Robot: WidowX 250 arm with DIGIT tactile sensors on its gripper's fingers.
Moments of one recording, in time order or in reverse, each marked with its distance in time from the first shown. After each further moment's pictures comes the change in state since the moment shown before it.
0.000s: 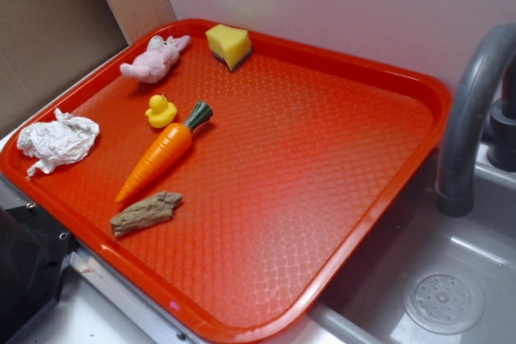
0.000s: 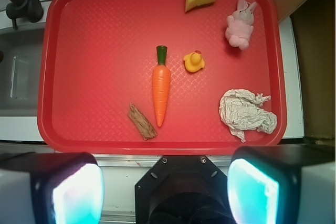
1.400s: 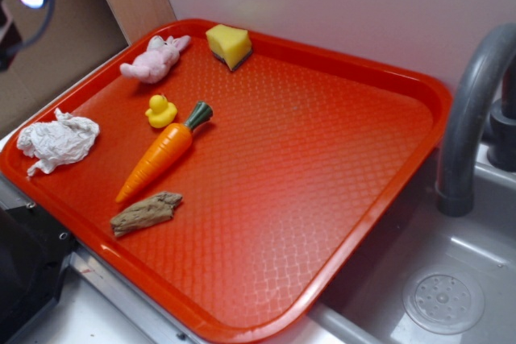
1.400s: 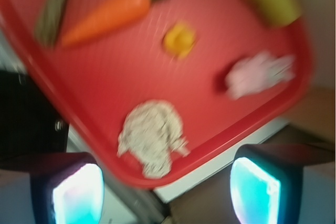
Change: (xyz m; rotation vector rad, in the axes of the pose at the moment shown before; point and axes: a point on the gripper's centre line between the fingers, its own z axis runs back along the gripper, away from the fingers) arm 0.031 0.075 -0.099 0.291 0.322 -1.066
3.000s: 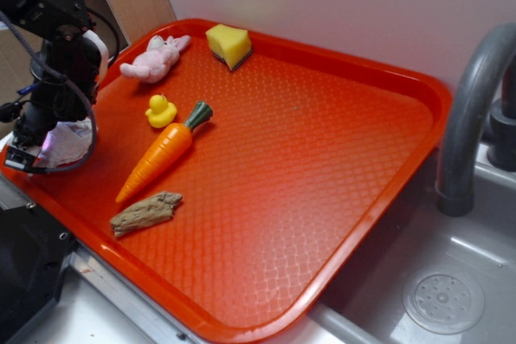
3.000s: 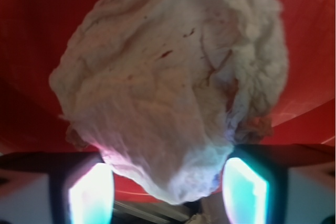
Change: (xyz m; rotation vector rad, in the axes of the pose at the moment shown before) arm -0.019 -0.009 -0.128 -0.110 0.400 0.062
